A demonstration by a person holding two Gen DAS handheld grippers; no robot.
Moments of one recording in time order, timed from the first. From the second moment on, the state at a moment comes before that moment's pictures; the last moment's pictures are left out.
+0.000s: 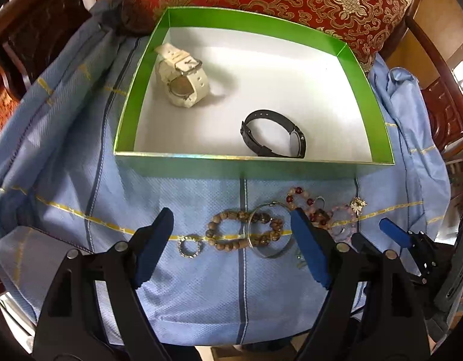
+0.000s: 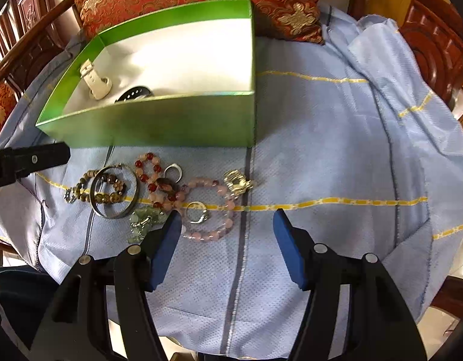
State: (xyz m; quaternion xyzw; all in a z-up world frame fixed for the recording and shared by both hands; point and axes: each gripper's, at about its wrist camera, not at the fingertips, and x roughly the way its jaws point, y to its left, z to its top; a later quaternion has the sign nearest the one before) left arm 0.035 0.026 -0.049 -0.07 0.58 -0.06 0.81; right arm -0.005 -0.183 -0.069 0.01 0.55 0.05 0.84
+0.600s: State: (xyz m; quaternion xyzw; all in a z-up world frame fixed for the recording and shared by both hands) left arm 0.040 0.017 -0.068 -0.04 0.60 -0.05 0.80; right arm 0.004 -0.183 -0.074 0.00 0.54 0.03 0.84
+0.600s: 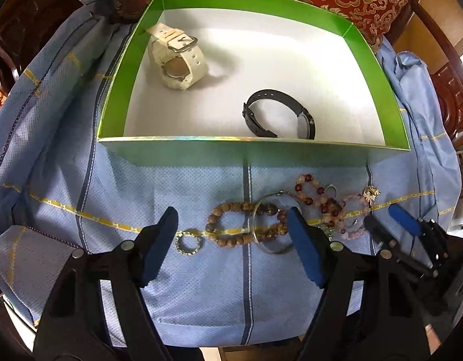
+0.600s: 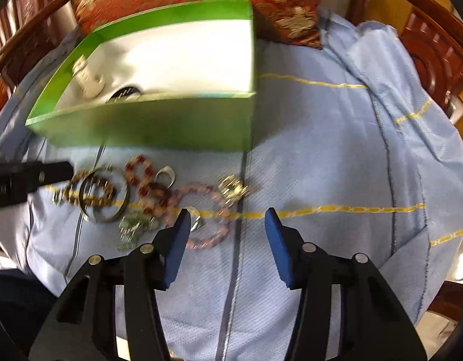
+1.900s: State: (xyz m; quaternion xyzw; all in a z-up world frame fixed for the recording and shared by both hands) left arm 0.027 -0.062 -0.103 0.02 0.63 -0.14 0.77; right arm 0.007 -0.182 -0.087 -0.03 0.57 0.01 0.82
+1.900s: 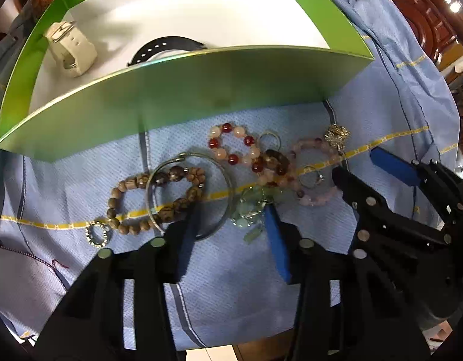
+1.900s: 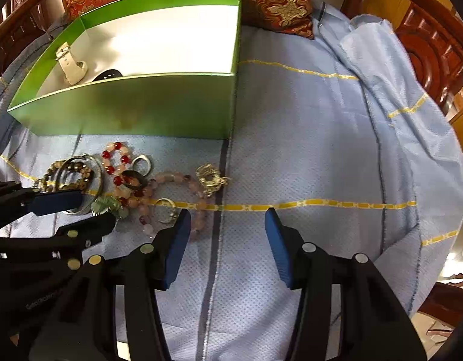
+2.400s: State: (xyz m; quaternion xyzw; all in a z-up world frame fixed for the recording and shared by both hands) left arm 0.029 -0.027 -0.103 -0.01 0.64 -0.12 0.76; right arm 0.002 -0.155 -0.090 -0.04 0.57 0.06 0.82
